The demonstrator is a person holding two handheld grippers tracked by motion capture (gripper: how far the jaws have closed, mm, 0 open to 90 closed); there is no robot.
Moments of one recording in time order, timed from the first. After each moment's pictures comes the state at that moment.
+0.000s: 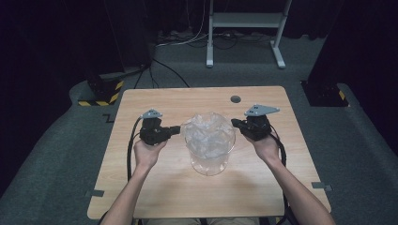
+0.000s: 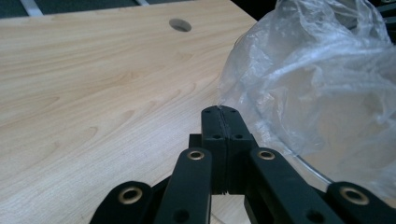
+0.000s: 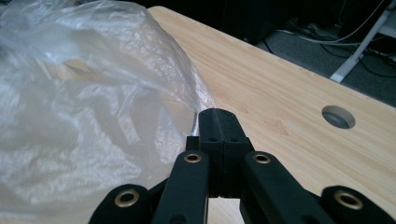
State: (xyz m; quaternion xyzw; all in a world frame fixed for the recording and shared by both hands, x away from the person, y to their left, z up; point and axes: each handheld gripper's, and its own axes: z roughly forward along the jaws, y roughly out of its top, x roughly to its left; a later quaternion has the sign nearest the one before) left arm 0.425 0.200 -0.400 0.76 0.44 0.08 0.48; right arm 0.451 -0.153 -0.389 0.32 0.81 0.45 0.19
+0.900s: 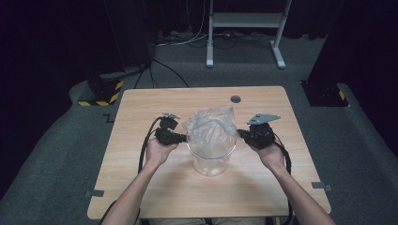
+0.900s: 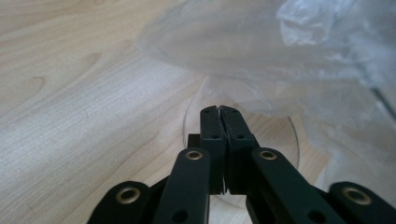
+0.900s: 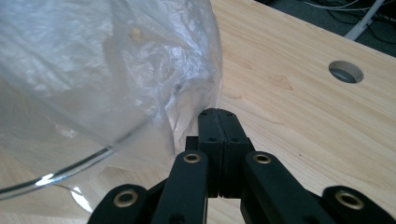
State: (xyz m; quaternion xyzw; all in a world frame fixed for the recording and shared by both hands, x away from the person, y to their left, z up) left arm 0.459 0.167 -0.434 0.81 0.45 -0.01 0.38; right arm 0.437 -0.166 -0.408 0.34 0.83 0.40 0.16
